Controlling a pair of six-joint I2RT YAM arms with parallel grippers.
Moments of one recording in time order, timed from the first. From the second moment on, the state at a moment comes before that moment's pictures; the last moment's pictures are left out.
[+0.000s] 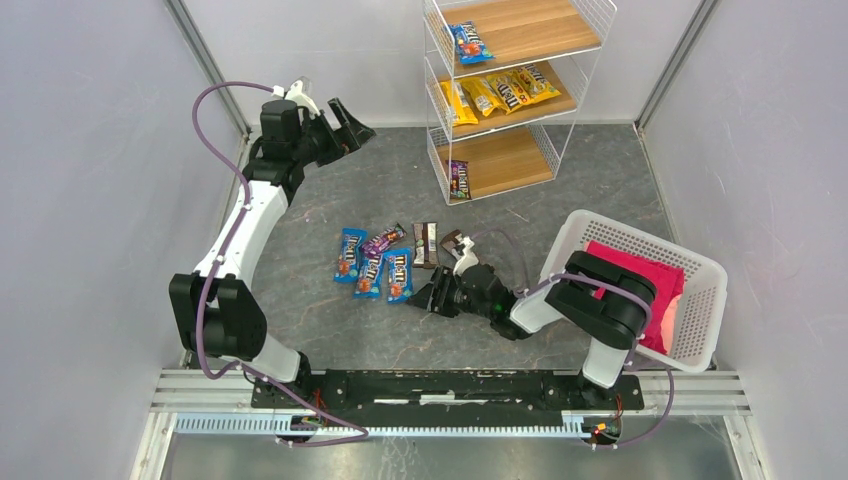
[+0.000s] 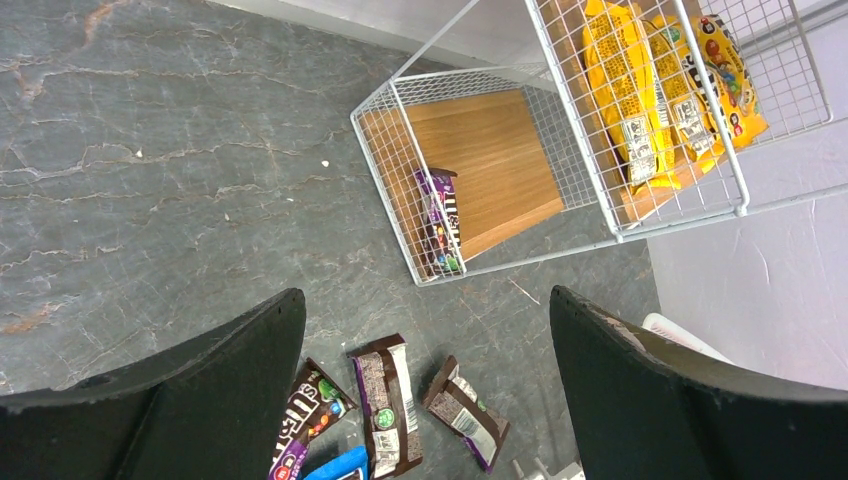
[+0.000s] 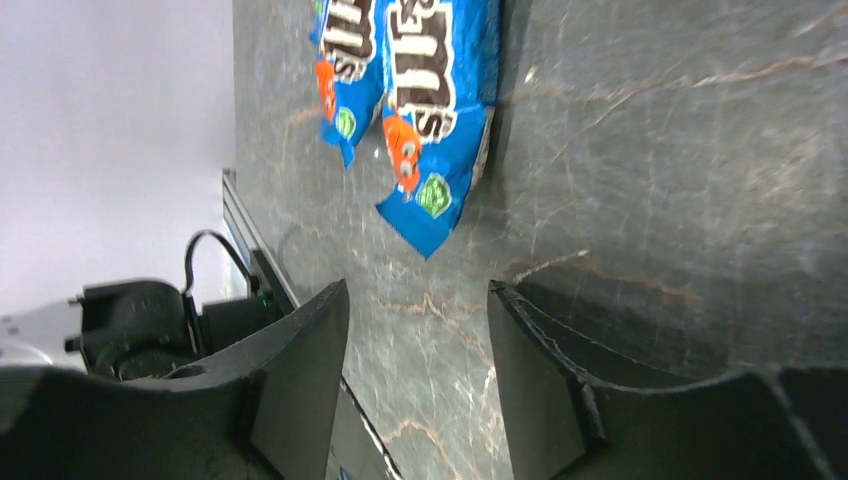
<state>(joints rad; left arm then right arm) -0.11 1.53 1.38 -0.22 0.35 -0.54 0.96 1.78 0.49 0.87 -0.13 1.08</state>
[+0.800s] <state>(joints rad) -0.08 1.53 1.38 -0.22 0.36 -0.57 0.94 1.83 0.57 0.78 -0.10 0.99</state>
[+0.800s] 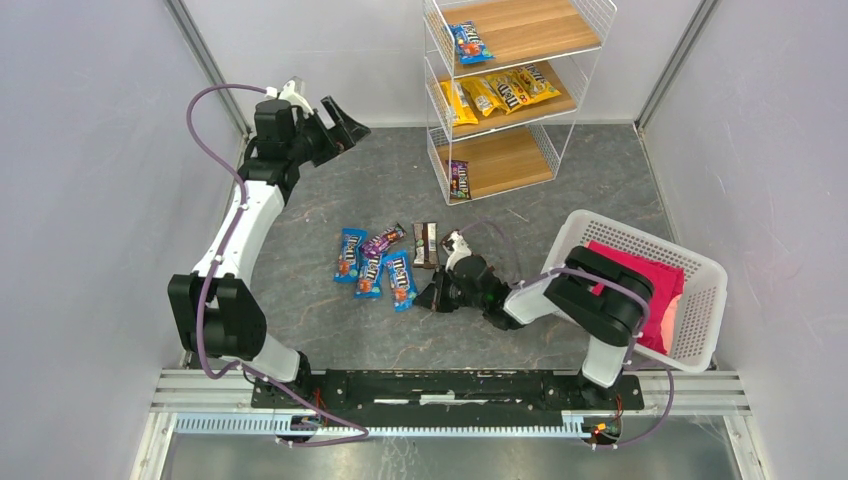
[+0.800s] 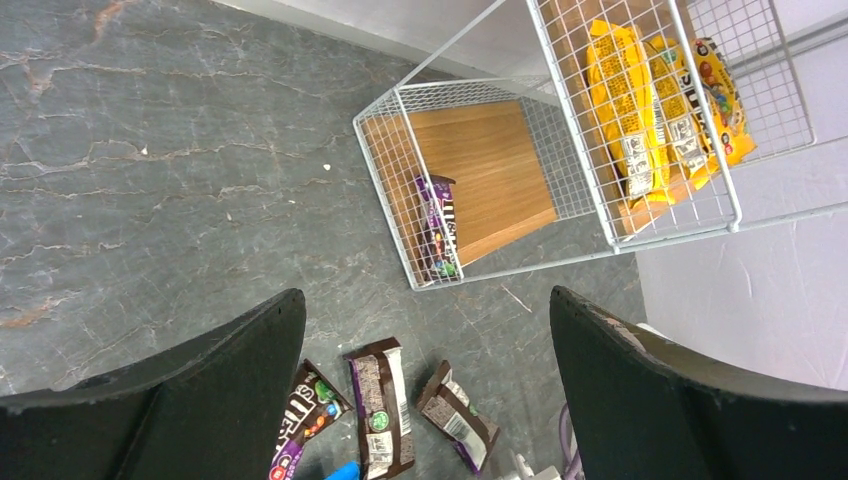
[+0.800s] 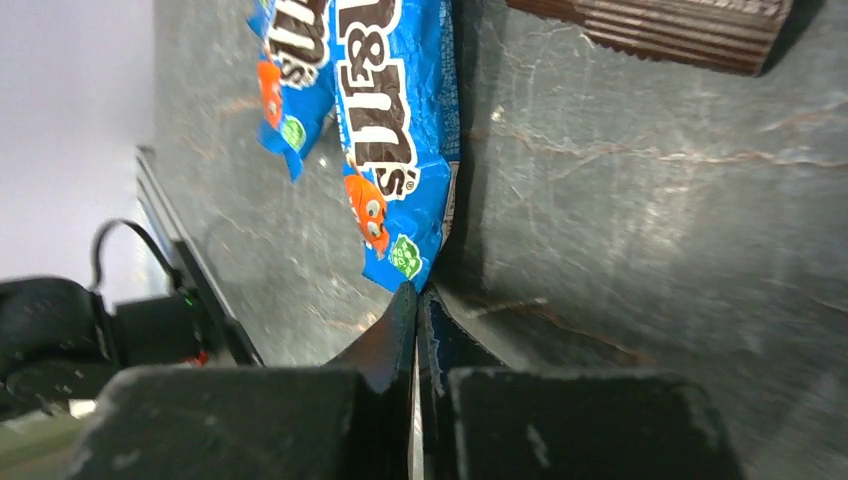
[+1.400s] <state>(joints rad) -0.08 1.53 1.38 -0.21 0.38 -0.59 0.62 1.67 0.77 0.00 -0.47 0.32</state>
